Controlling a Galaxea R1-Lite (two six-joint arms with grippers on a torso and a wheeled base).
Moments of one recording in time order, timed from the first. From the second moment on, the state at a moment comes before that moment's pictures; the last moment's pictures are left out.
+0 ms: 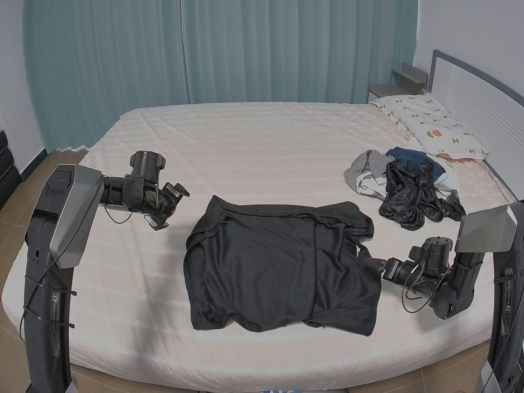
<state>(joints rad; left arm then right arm) -0.11 2.50 -1.84 0.08 -0.07 -0.99 0.10 2.43 -0.56 -1.41 0.22 0.54</state>
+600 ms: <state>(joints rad) -0.17 2.25 -1.10 -0.40 -0.09 -0.98 0.17 2.39 -0.43 -1.43 0.16 0.61</state>
